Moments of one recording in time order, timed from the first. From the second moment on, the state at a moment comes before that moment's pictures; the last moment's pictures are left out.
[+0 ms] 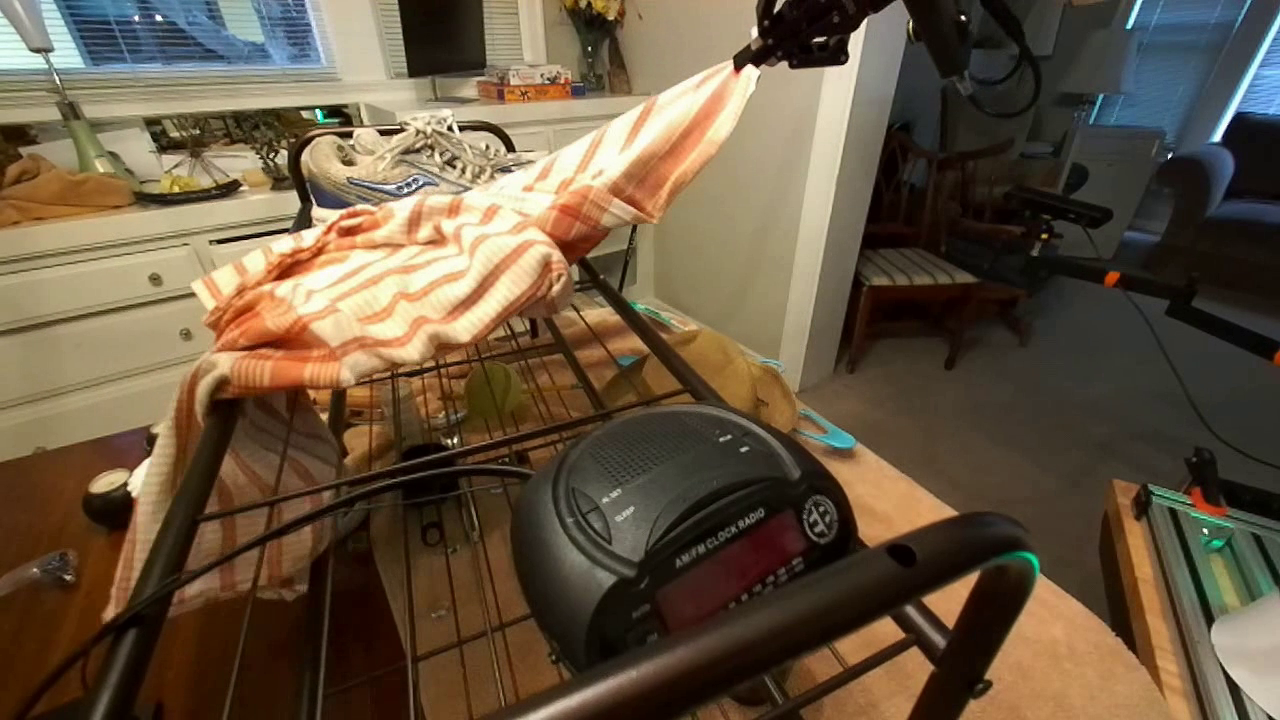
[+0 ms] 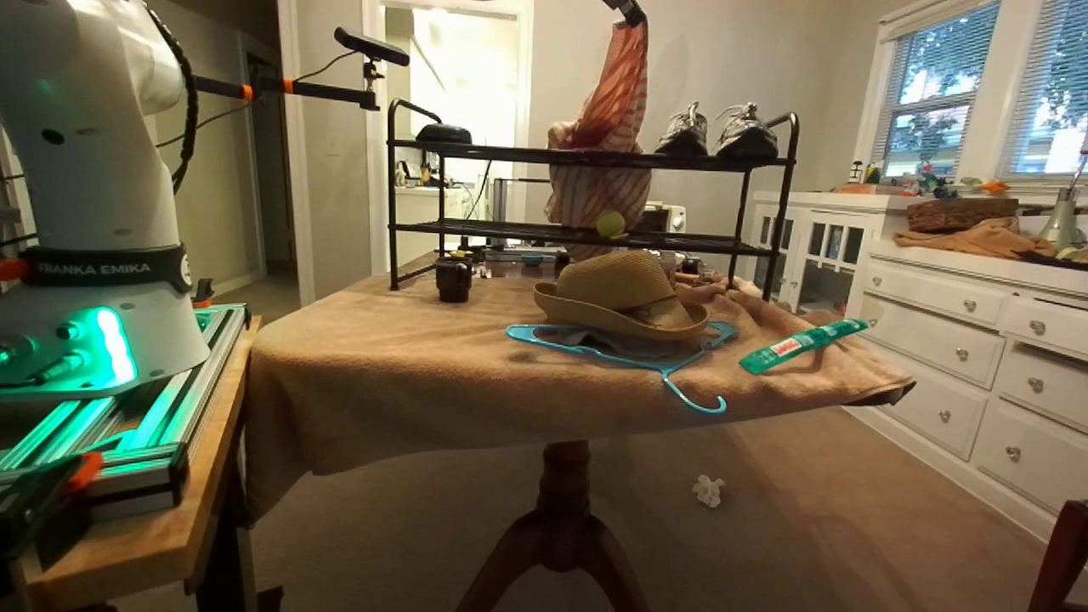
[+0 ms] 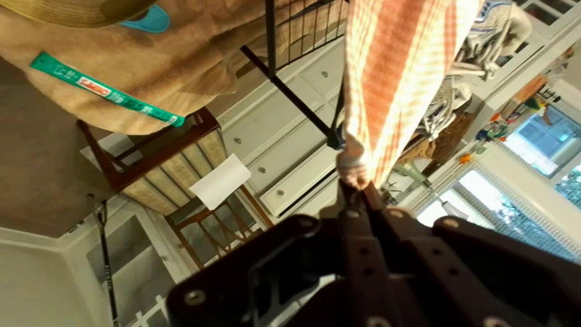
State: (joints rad) arm -0.13 -0.36 0.06 -2.34 0.46 2.91 0.34
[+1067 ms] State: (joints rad) arm -0.18 -0.18 0.05 -2.50 0.27 2.74 0.55
